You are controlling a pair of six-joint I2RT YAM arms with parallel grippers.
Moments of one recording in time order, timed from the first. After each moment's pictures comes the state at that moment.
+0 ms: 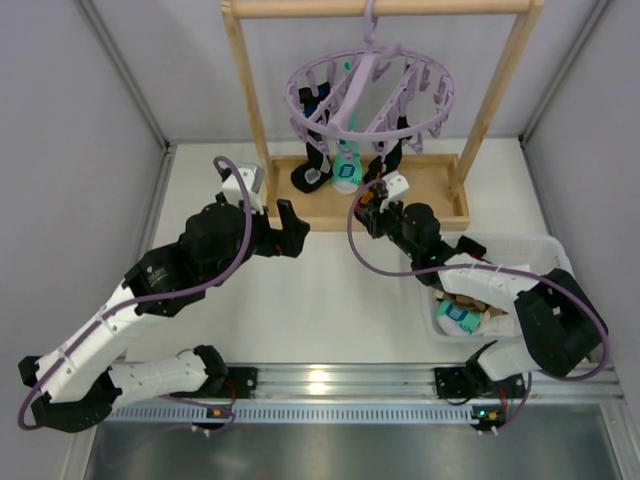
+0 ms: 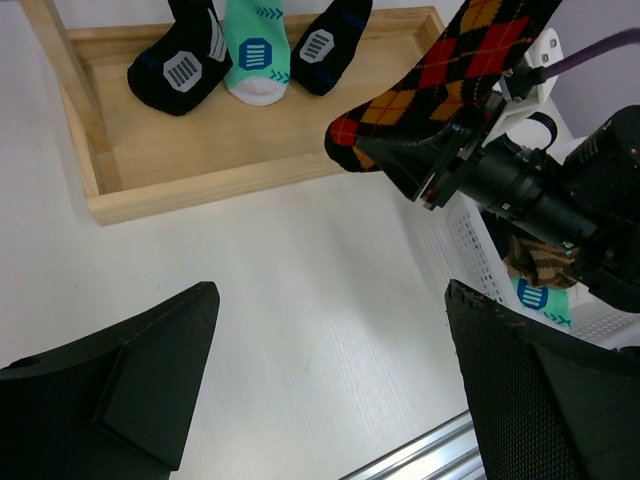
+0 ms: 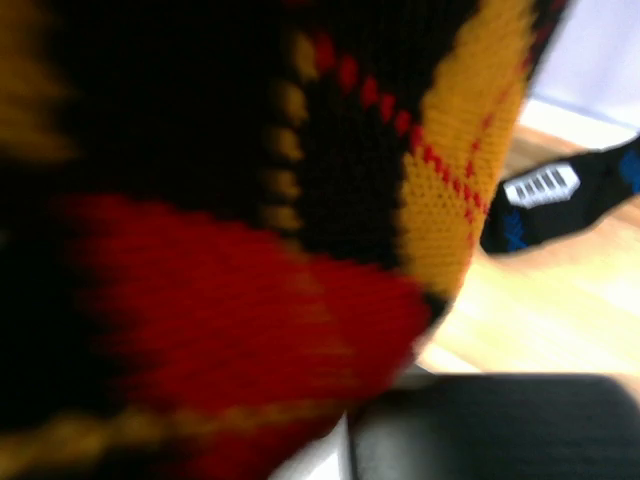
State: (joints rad) left arm -0.93 0.96 1.34 -0.74 -0.42 -0.47; right arm 0.62 1.42 0.71 0.57 0.00 0.06
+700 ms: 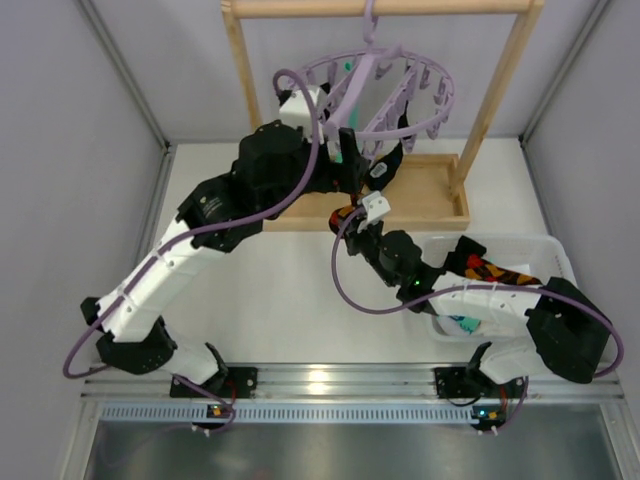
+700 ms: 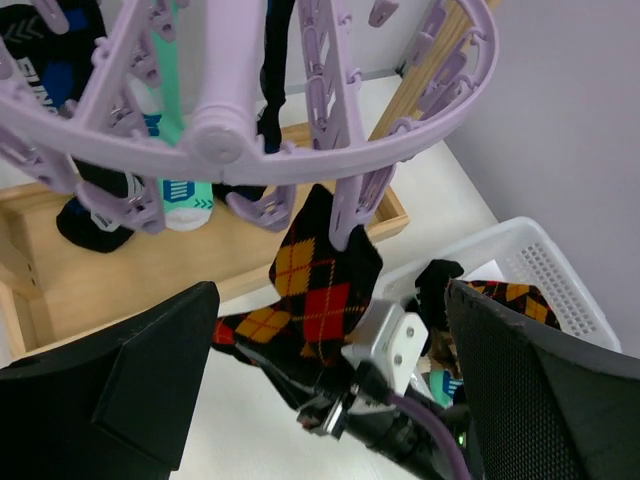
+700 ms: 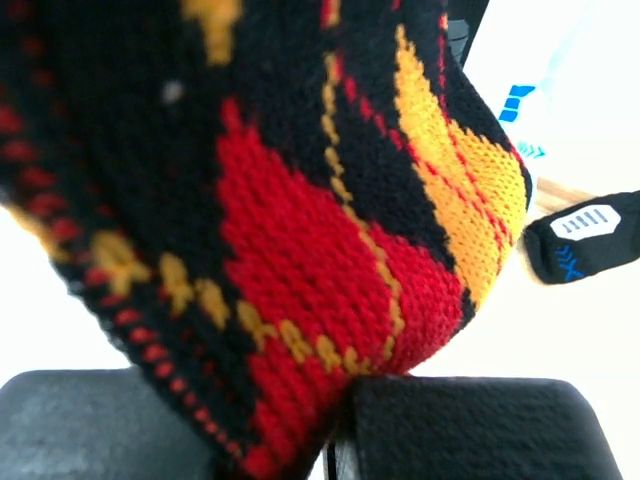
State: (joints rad) left arm -0.94 1.43 1.95 -0.73 -0.38 -0.40; right arm 0.92 1.36 0.69 0.66 0.35 0.04
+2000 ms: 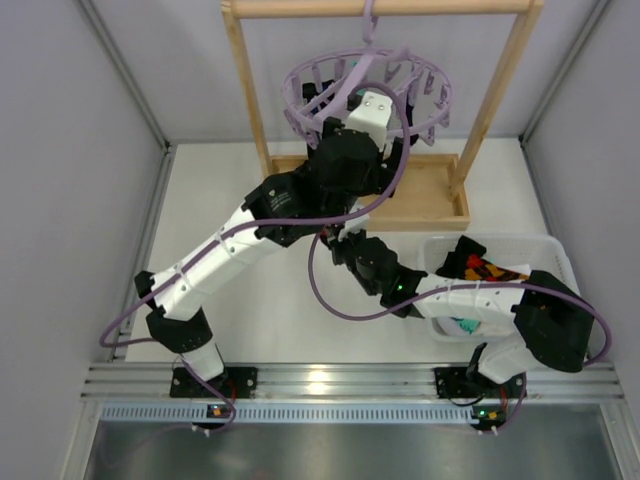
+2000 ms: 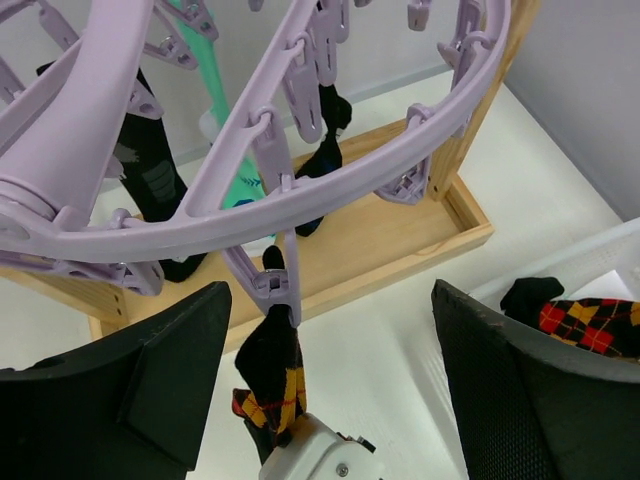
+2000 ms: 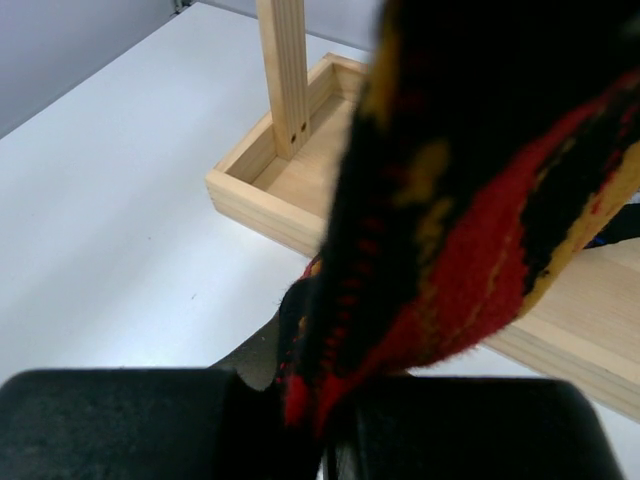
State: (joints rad) left arm -1.08 1.71 2.17 -0.75 -0.64 -0.19; right arm 1.06 1.44 0.78 0.56 0.52 0.07
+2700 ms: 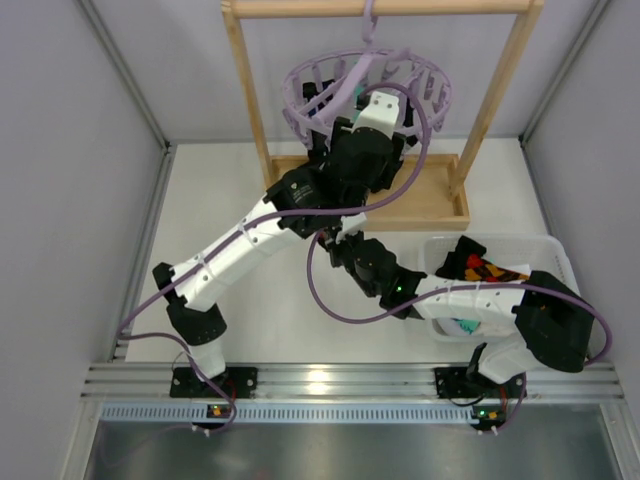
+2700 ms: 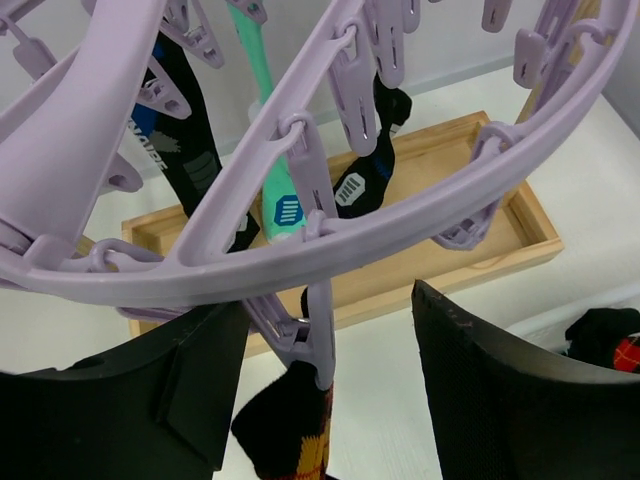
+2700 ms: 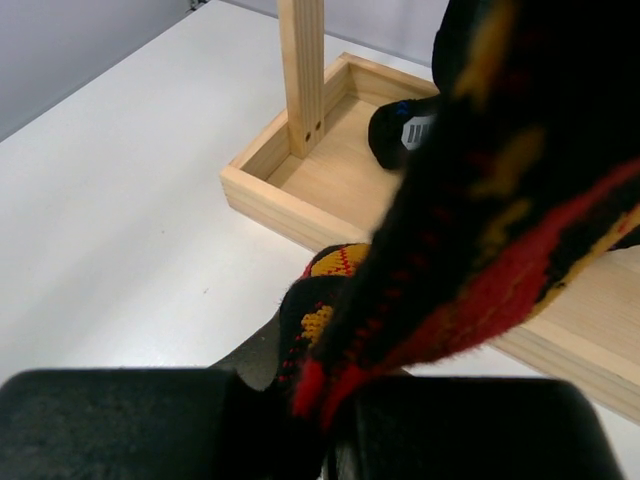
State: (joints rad) left arm -1.05 1.79 2.20 -0.74 -0.74 -0.17; right arm 1.07 1.44 0.79 0.55 0.51 0.06
